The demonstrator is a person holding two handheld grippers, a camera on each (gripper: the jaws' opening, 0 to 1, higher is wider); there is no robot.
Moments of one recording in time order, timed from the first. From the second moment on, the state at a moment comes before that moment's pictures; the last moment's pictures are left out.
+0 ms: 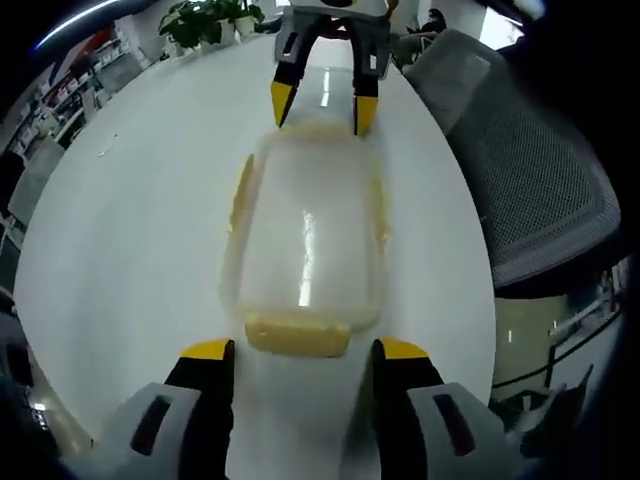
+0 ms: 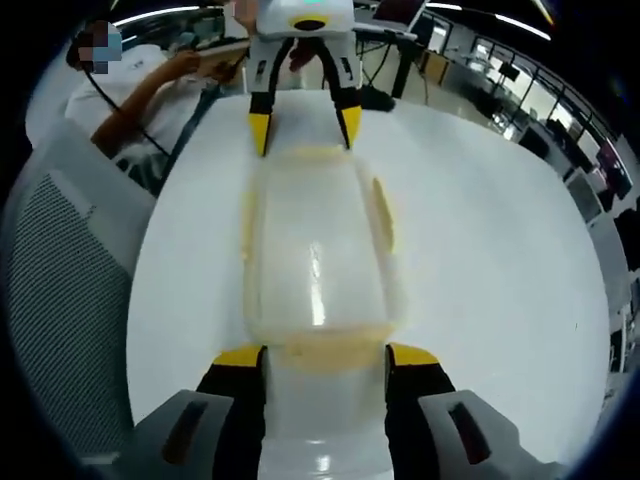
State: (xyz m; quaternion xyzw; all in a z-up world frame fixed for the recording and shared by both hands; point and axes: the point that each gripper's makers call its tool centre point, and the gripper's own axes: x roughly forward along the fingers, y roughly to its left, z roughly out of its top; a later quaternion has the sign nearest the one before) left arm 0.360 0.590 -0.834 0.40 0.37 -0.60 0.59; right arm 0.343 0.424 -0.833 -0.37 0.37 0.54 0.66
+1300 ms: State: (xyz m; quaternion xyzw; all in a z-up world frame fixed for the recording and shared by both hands) left arm 0.360 0.581 -0.837 0.45 0.39 -0.60 0.53; right arm 0.340 0.425 -0.841 -0.38 0.42 0.55 0.62
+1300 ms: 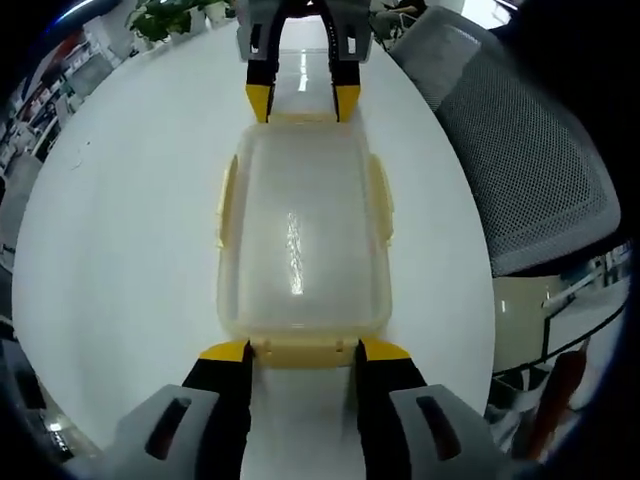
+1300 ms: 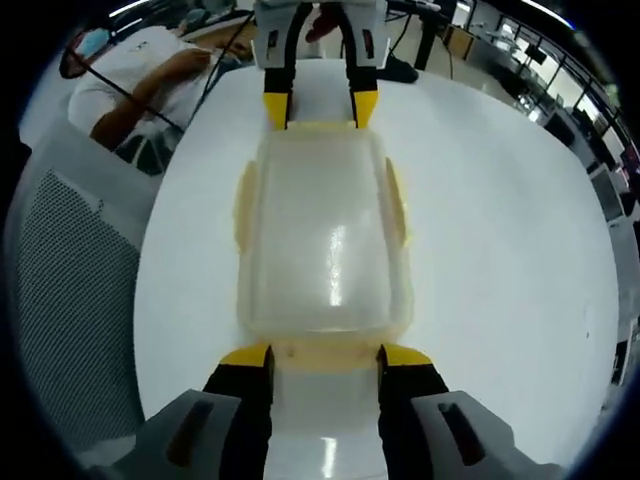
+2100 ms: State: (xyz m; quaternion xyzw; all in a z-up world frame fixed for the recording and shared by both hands) left arm 0.354 0.584 -0.828 0.44 0.39 -0.60 0.54; right arm 0.334 0.425 -0.833 -0.37 0.42 0.55 0.62
